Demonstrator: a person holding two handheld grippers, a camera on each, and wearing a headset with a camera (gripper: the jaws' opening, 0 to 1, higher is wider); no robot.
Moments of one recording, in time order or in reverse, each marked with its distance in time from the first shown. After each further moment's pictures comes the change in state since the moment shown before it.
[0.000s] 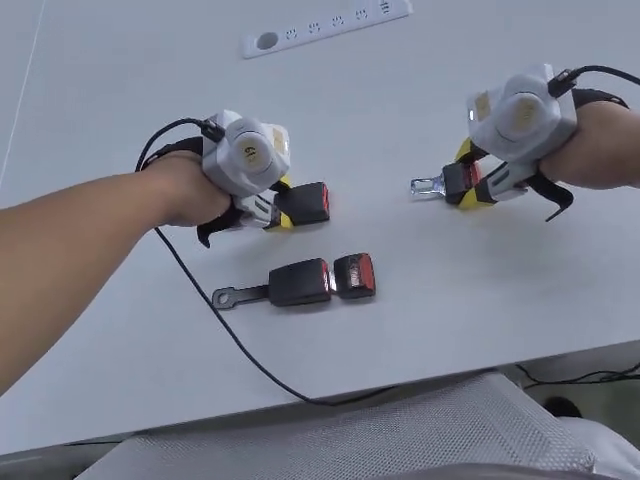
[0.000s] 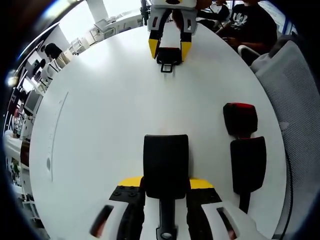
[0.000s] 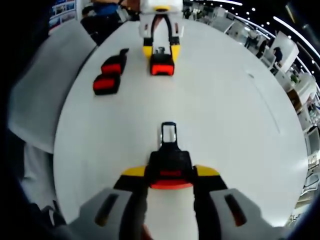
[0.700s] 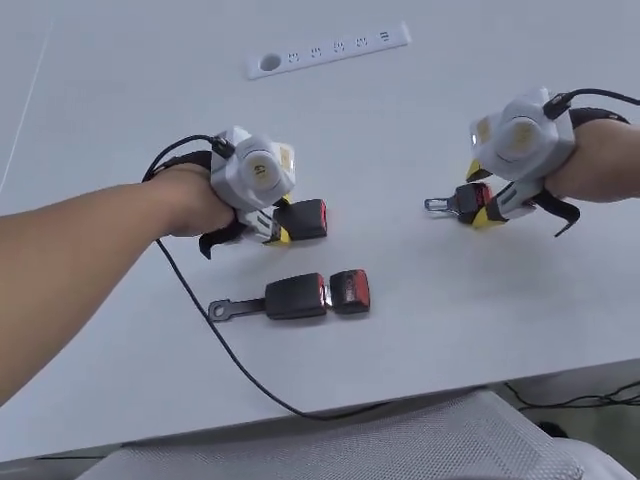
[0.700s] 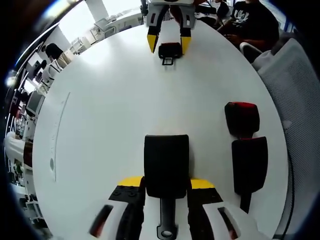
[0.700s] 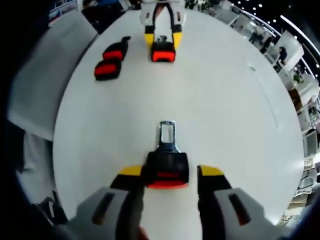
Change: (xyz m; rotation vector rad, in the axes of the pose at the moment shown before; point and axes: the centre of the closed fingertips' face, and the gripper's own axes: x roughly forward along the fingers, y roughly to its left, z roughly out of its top) left arm -0.002 -0.002 -0.002 0.021 0.021 0.037; right arm -0.005 -0.005 -0.013 -0.038 0.099 -0.018
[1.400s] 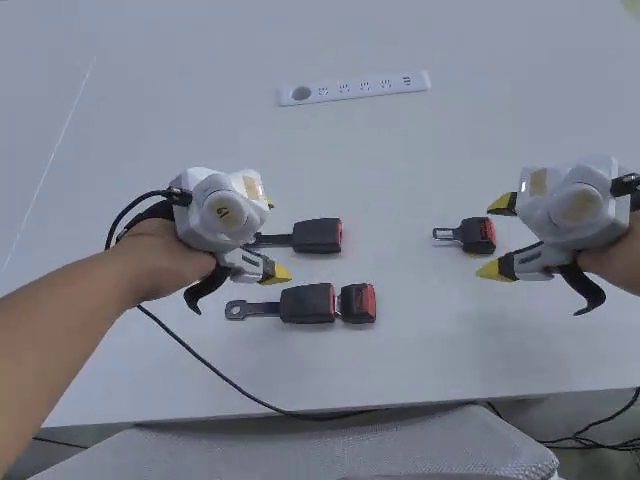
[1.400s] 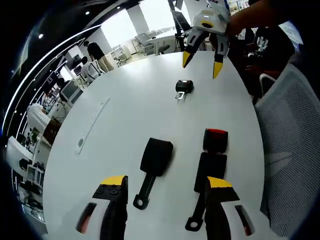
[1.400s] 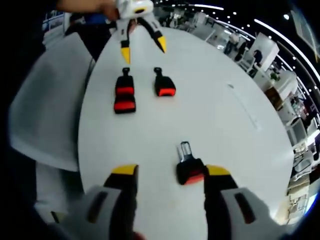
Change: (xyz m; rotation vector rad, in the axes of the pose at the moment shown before) left arm -0.095 -0.060 0.003 -0.252 -0.201 0.240; right arm -0.070 0.061 0.037 0.127 -0.161 -0.150
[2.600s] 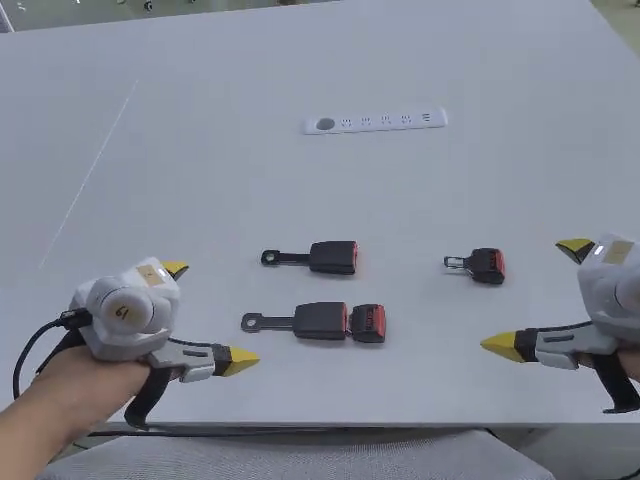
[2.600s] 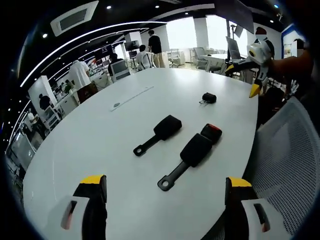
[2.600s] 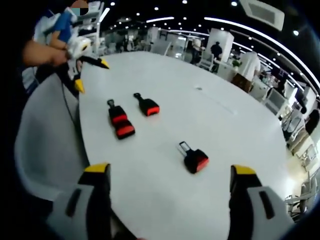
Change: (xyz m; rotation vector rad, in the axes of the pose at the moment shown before) left arm -0.070 -0.023 -0.069 -0.430 -0.114 0.236; right arm -0.041 0.011 0.004 0.337 -0.167 -0.203
